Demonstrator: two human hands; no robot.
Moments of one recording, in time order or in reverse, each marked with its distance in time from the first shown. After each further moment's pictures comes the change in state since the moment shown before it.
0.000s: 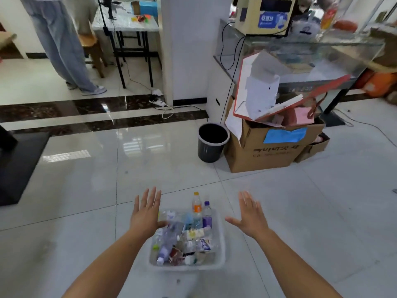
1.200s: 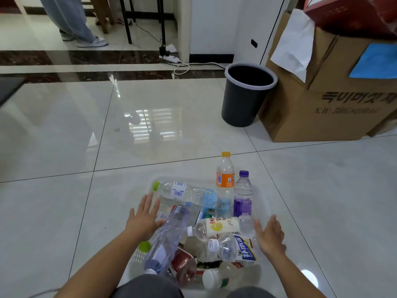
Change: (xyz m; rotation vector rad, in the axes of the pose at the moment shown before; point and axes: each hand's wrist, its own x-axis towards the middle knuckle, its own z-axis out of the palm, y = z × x) left_hand 0.240 -0.019 0.481 -0.185 -0.227 -0.042; right_hand 0.218 0.048 0.496 0.559 -0.022 0.520
